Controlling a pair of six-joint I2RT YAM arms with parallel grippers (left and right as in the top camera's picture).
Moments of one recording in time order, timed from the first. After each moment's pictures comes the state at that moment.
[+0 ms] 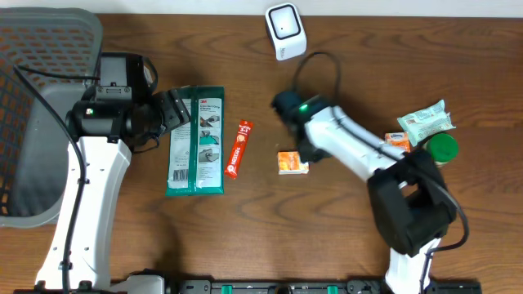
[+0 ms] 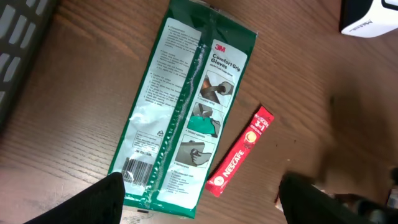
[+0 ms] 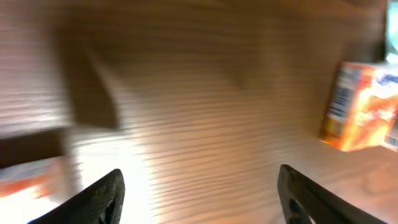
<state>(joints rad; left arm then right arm) -0.02 1.42 1.34 -1.01 0.12 -0.48 0.53 2.00 1.42 -1.06 0.41 0.47</state>
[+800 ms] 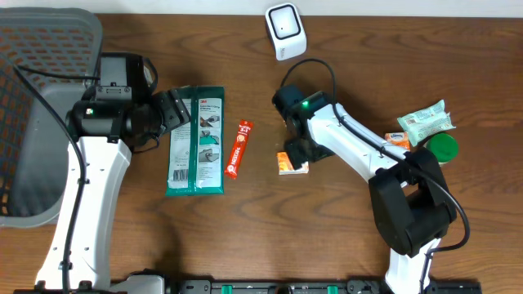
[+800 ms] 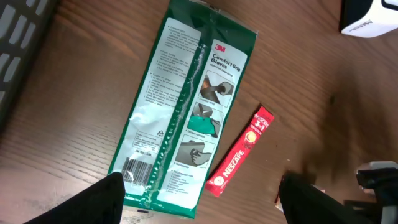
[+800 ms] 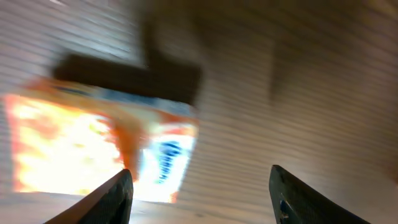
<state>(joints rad) -0.02 1.42 1.34 -1.01 0.12 -0.48 0.57 2.00 1.45 -1.04 0.10 0.21</state>
